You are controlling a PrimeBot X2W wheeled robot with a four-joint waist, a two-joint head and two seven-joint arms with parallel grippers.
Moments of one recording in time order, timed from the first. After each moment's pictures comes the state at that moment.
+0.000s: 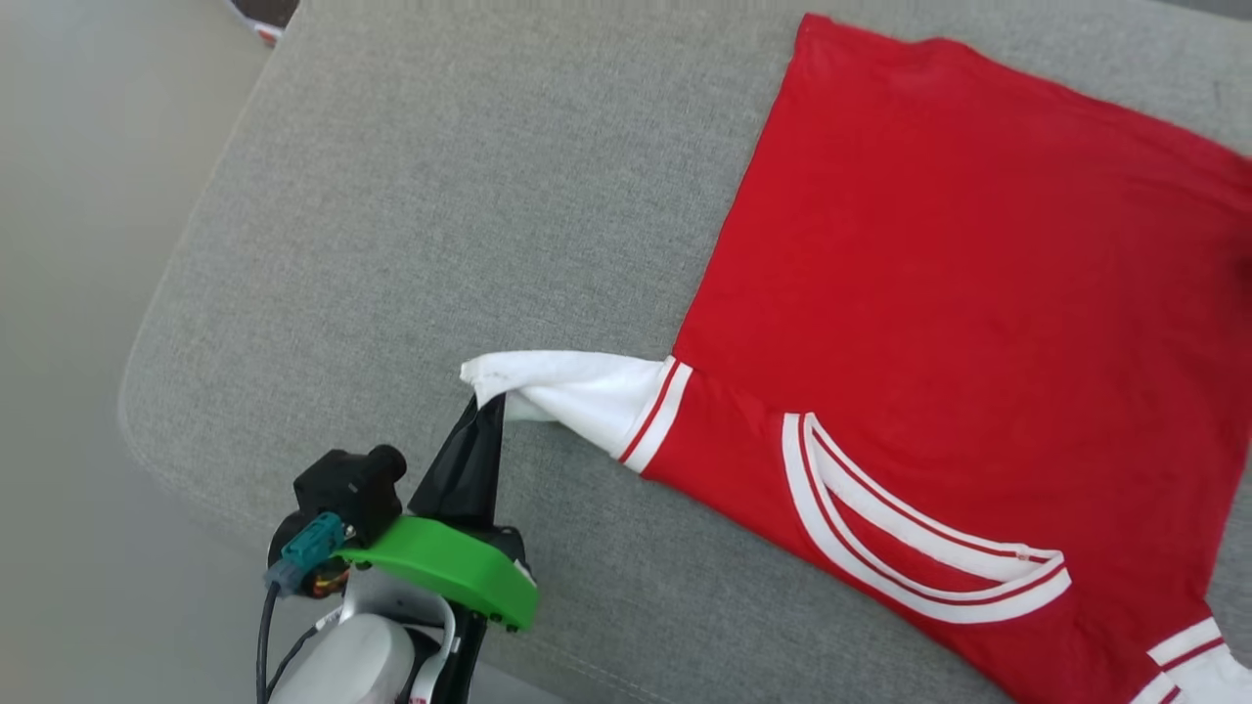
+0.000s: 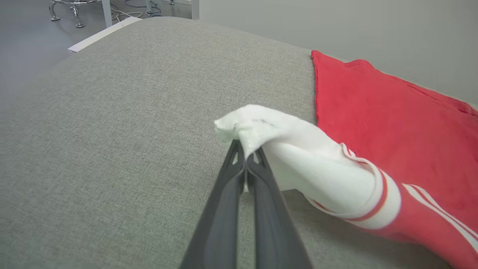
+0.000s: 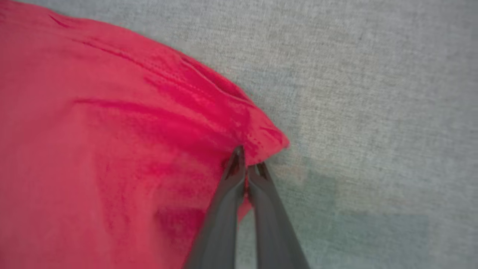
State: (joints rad) left arm -0.19 0.32 -0.51 0.01 -0.64 0.19 -0.22; right arm -0.90 -0.51 -0.06 0.70 0.40 0.13 0.96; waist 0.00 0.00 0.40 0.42
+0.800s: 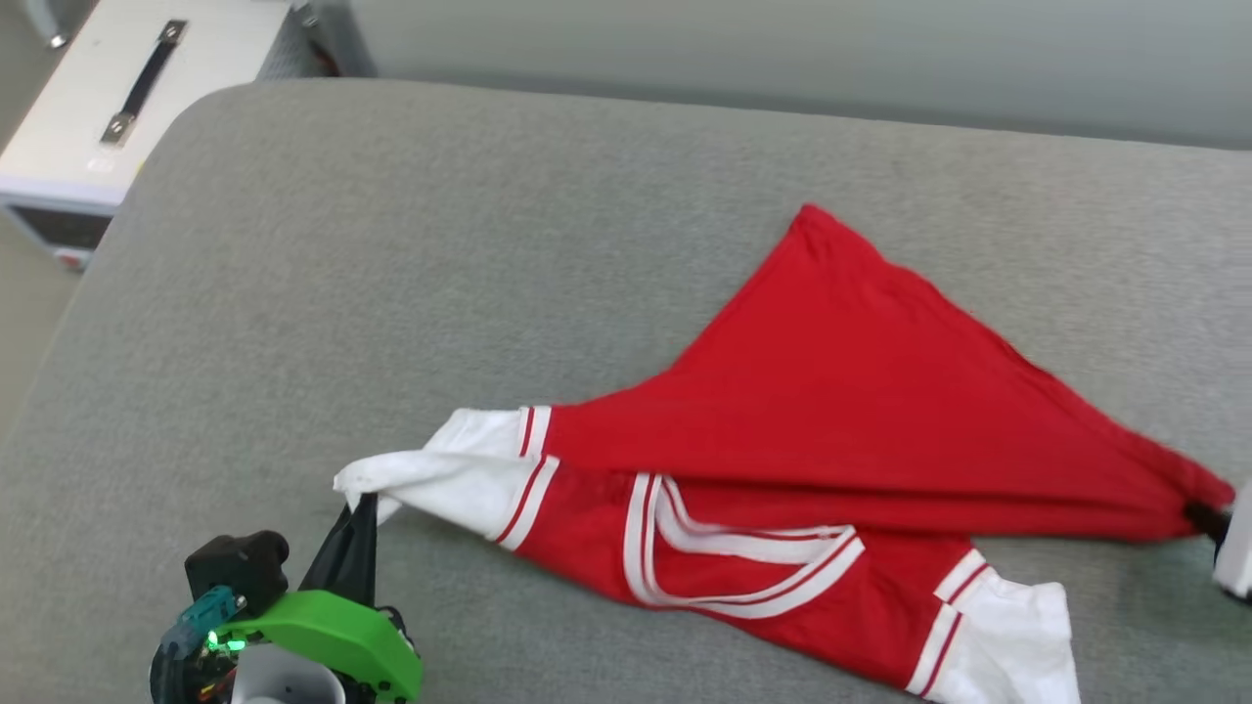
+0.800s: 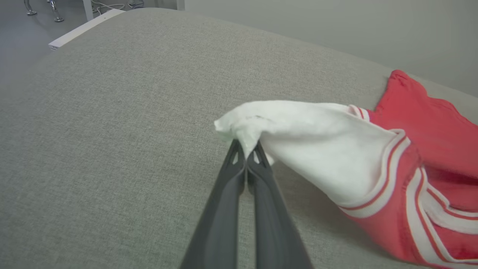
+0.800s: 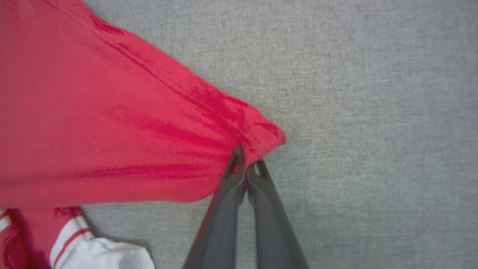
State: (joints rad) left arm -0.02 0.44 -0.41 0.04 -0.72 0.25 -0.18; right arm -0.25 -0.43 -0.18 0.34 0.53 0.13 0.75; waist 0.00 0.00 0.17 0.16
